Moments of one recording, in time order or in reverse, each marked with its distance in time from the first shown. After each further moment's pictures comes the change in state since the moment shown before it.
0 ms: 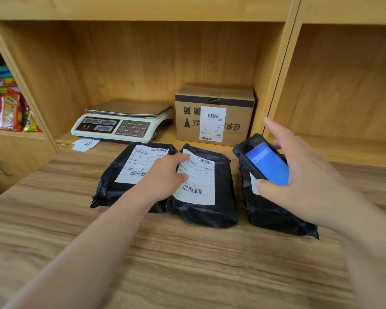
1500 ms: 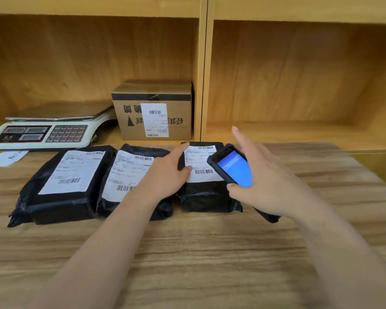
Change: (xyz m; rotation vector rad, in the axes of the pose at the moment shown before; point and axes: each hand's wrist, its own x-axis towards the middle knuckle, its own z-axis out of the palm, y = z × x) left_hand 0.001 0.108 0.088 -0.018 -0.106 0.155; right_hand -0.043 0.078 -0.028 -0.045 -0.006 0.126
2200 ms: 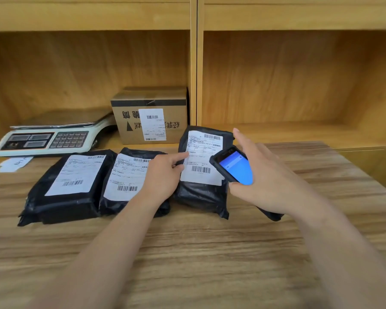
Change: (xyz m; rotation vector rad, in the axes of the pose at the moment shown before) left_hand -0.010 0.008 0.008 -0.201 0.215 0.010; right_hand -0.022 0.001 -0.016 -0.011 0.024 0.045
